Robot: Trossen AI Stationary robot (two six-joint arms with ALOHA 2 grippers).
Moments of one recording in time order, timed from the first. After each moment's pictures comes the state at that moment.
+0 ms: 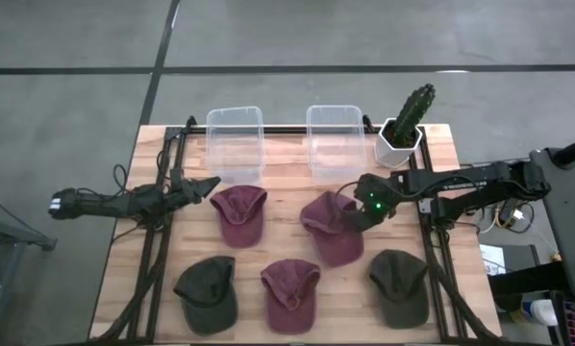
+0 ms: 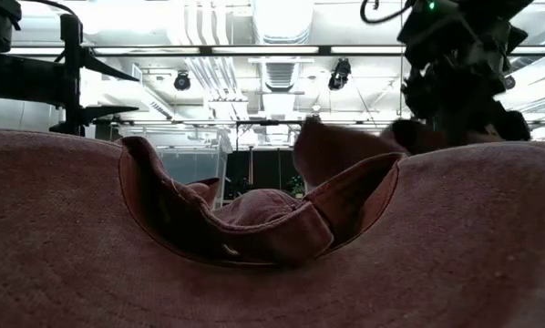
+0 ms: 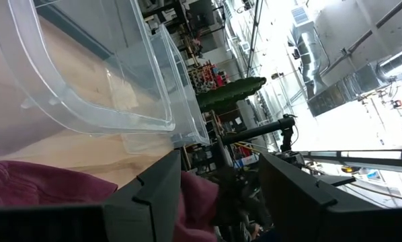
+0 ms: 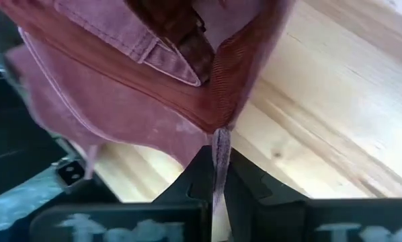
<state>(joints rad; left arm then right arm) -0.07 0.15 0.01 0.15 -0.57 -1.20 -0.08 1.16 0.69 -0.58 -0.39 1.07</state>
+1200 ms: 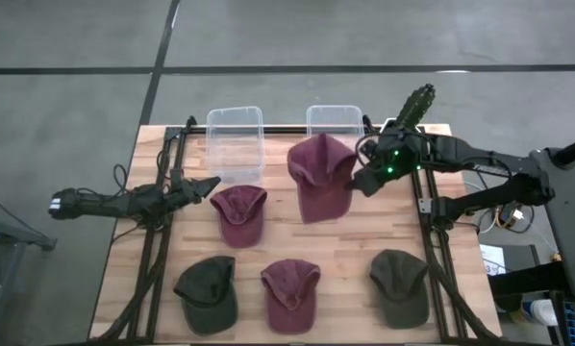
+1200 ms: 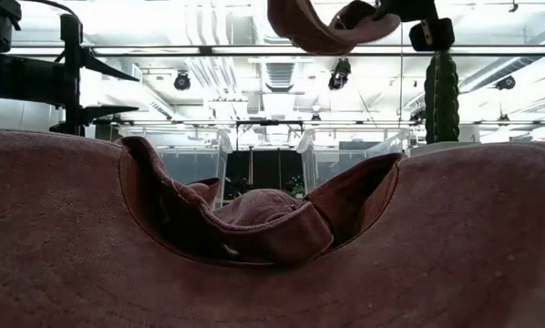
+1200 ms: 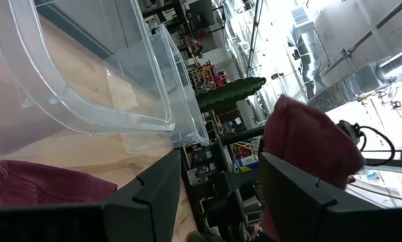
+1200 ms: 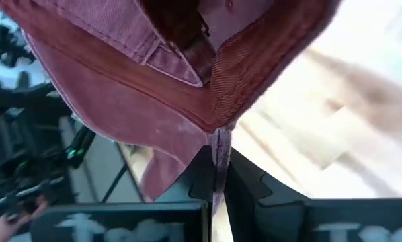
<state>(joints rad) -0.07 0.15 0.01 0.15 -0.57 -1.21 -0.19 1.11 1.21 -0.80 -0.23 0.87</state>
